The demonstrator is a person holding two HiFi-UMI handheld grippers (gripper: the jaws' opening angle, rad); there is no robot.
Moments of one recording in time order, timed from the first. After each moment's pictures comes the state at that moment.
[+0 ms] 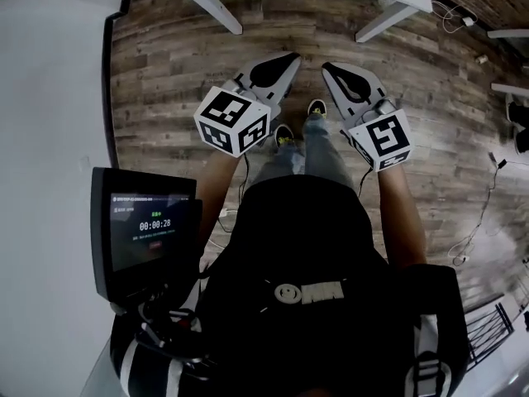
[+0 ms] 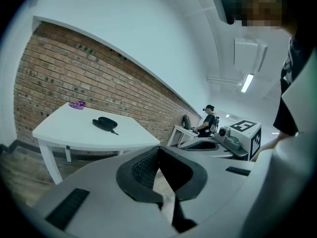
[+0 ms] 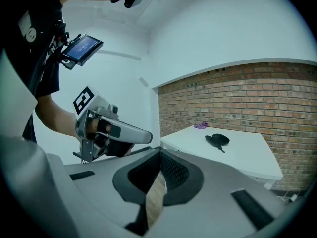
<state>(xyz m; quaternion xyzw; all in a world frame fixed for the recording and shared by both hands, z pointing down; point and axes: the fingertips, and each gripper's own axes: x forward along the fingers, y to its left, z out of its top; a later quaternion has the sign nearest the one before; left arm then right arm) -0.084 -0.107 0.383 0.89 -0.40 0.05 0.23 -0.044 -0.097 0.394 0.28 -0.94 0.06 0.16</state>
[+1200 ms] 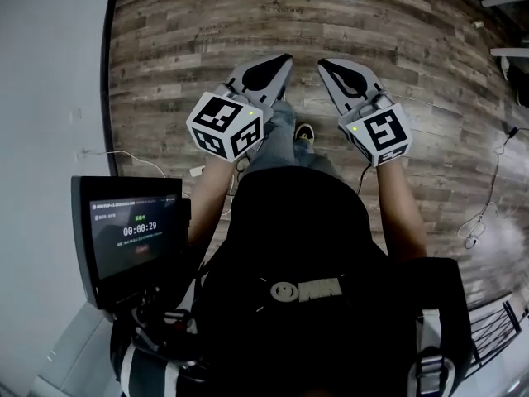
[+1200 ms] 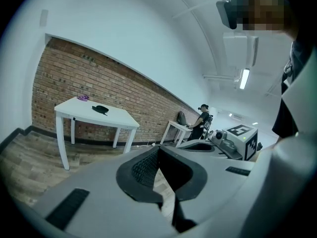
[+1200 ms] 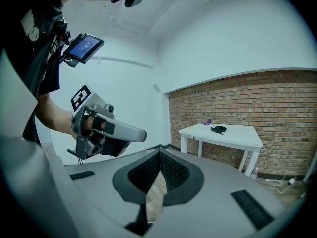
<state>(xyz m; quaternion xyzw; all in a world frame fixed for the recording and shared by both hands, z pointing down) 0.023 0.214 0.384 0.87 -0.43 0.05 0.23 0.067 0.213 0.400 0.26 -0.95 0.06 0.14</state>
